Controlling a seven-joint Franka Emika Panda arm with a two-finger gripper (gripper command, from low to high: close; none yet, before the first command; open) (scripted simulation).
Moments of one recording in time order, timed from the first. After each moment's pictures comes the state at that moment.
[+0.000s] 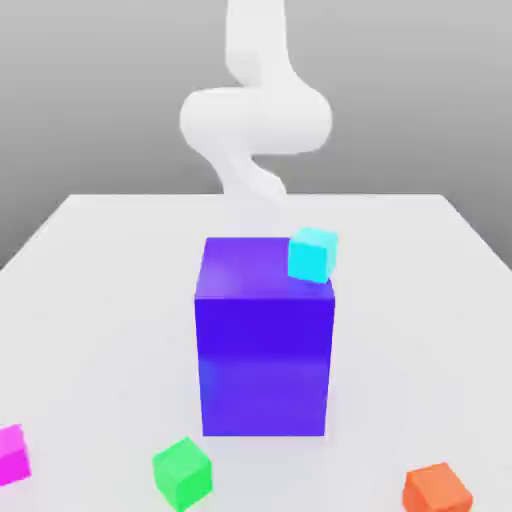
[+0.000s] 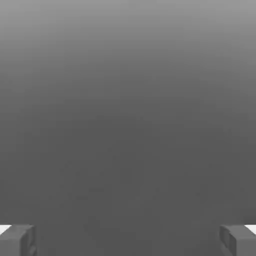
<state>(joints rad) -0.02 -0.71 -0.02 -2.30 0.01 2.33 0.83</state>
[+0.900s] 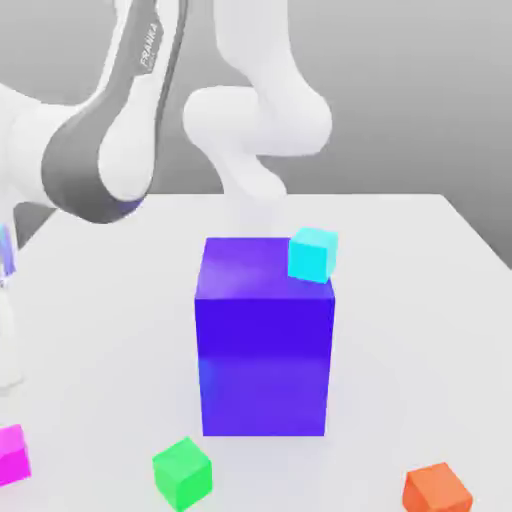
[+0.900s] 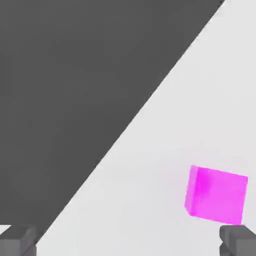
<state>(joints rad) -0.30 0.28 -0.25 -2.28 0.19 2.61 1.10</state>
